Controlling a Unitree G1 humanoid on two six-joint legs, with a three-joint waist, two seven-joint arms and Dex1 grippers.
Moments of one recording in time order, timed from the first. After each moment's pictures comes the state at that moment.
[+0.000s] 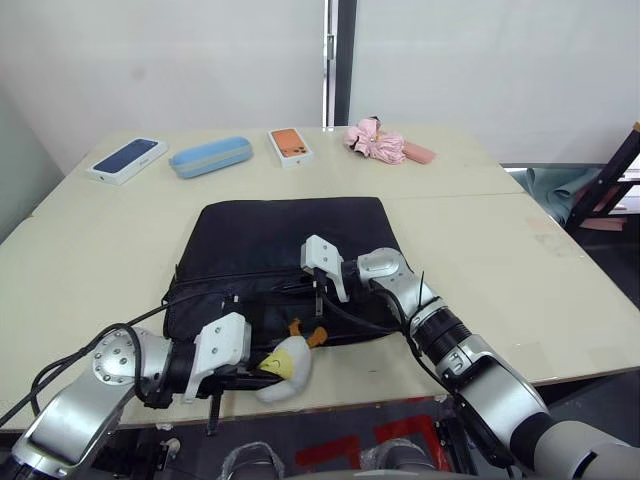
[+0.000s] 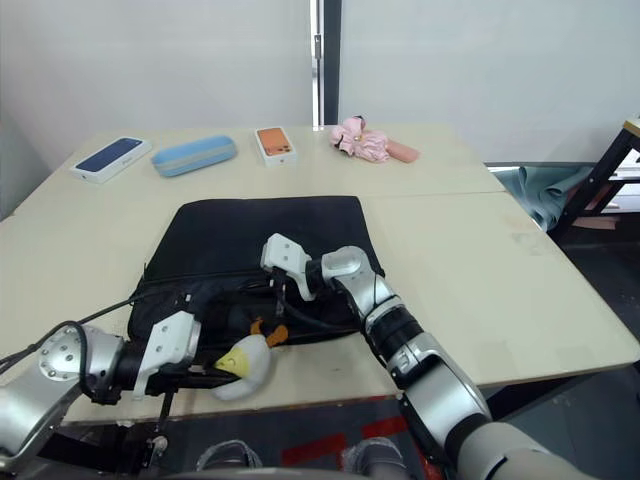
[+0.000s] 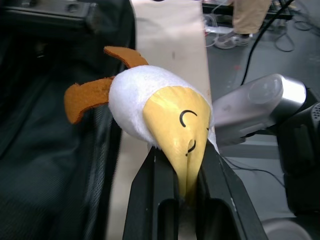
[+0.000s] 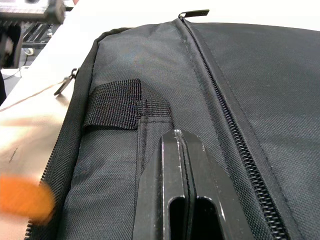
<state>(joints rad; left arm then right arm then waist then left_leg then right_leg) 0.12 0.83 -0.06 -0.48 -0.35 0.25 -1.18 -0.73 -0.09 0.41 0.54 0.07 0.04 1.09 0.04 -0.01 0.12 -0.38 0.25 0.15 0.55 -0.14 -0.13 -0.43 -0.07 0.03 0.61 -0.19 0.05</state>
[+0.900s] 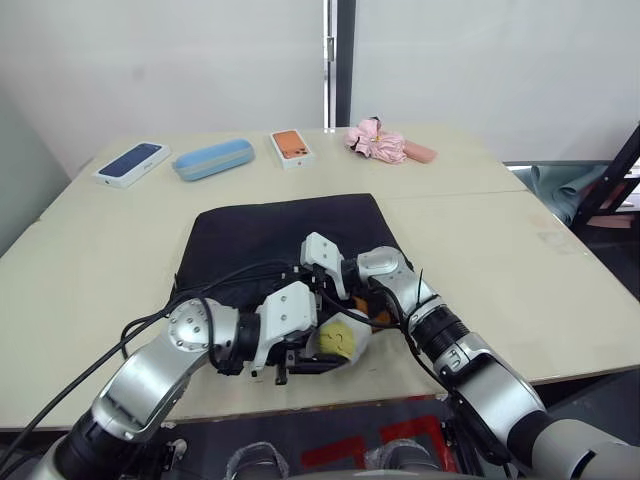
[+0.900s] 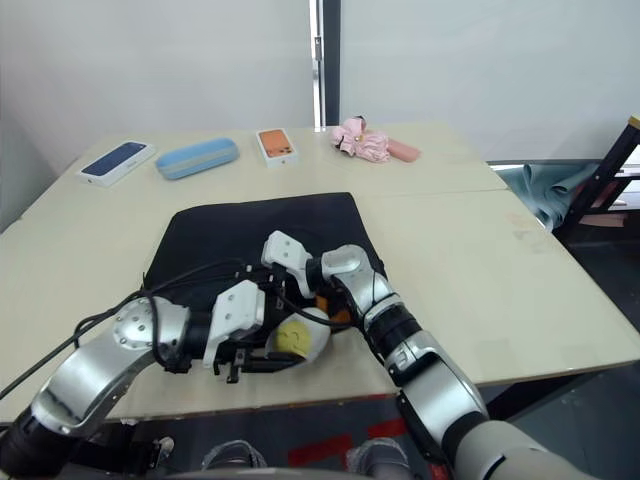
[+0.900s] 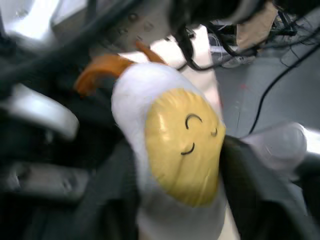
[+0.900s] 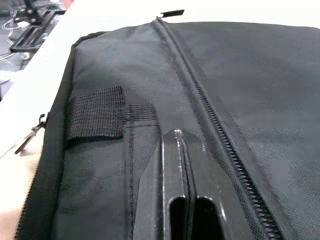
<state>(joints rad) -0.19 0.65 -0.31 -0.58 -0.32 0.58 -0.99 -0.74 -0.08 0.39 0.57 0.05 0.06 1.08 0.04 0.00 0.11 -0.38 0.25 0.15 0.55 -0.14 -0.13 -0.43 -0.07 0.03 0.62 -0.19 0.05</state>
